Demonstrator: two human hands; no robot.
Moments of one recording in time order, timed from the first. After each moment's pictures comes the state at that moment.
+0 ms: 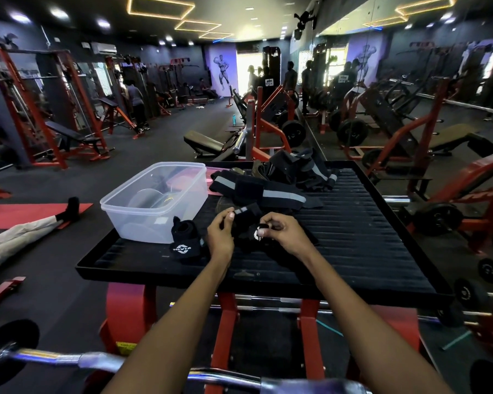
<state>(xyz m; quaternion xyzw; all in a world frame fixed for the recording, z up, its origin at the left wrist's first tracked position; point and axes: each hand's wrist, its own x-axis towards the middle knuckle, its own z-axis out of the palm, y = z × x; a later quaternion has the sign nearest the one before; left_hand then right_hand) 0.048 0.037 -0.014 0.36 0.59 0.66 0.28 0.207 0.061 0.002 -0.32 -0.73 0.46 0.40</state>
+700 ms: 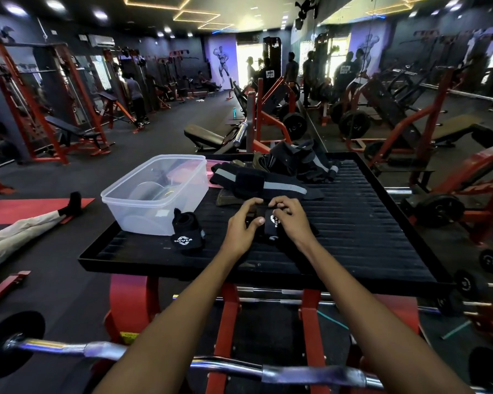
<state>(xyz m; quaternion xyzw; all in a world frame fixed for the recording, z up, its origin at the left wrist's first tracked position) 0.067 0.019 -0.004 0.64 0.54 0.50 0.22 0.206 0.068 0.001 -0.42 -0.65 0.39 0.49</state>
